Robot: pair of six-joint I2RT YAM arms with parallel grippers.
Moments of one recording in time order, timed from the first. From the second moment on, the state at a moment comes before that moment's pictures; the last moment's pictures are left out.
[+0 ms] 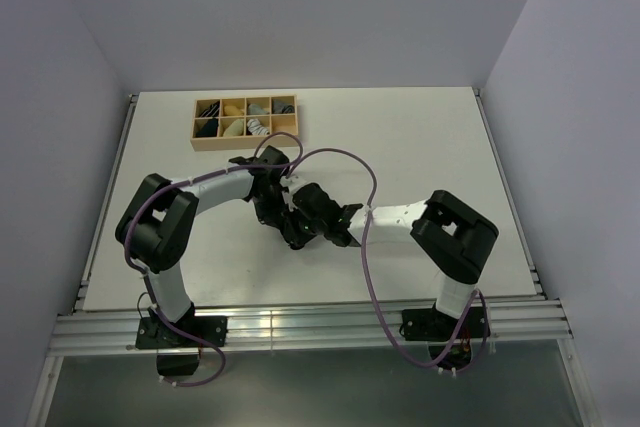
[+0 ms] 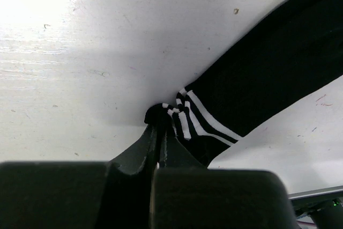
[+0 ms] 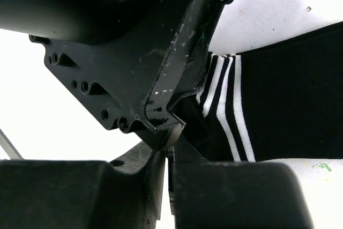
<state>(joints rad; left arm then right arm) -0.59 1.82 1.14 -0.63 0.08 -0.83 0.96 1.76 0.90 0.14 -0.06 0.39</state>
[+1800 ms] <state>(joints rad) -0.53 1.39 0.79 -0.29 0.06 -0.91 0.74 1.87 0.85 0.33 -0.36 0.62</state>
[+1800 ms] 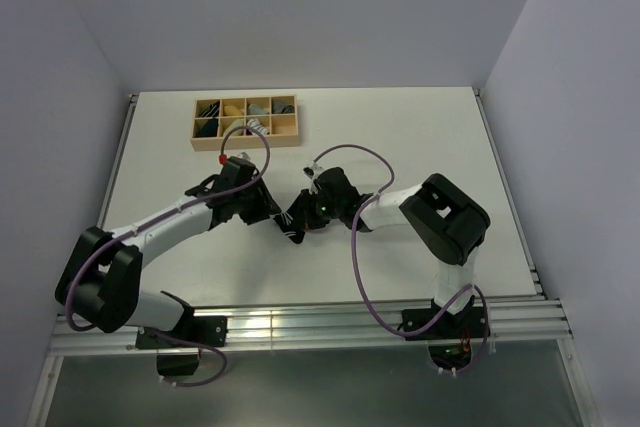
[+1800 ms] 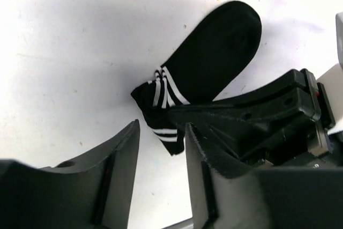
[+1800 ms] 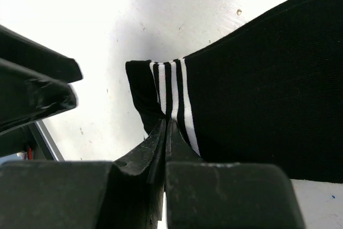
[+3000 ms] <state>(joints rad) -0.52 1.57 0.71 -0.07 0.15 -0.87 0.74 1.88 0.85 0.34 -0.37 0.63</state>
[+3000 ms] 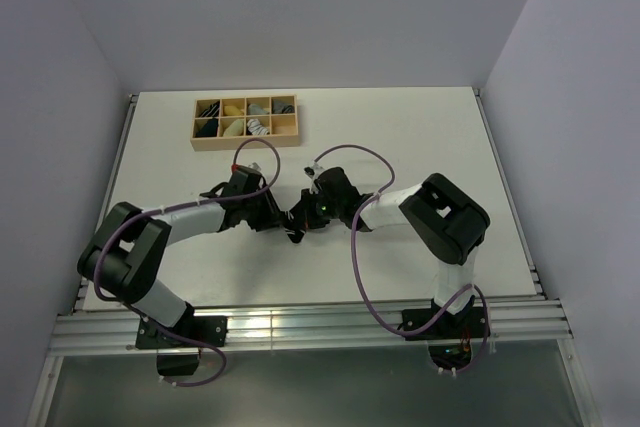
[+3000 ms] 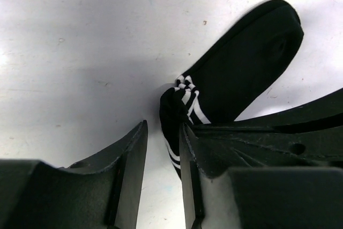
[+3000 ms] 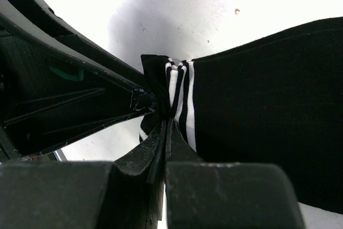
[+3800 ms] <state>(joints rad) -0.52 1.63 0.76 -0.03 0.17 -0.88 0.73 1.89 0.85 0.36 -0.39 0.65</state>
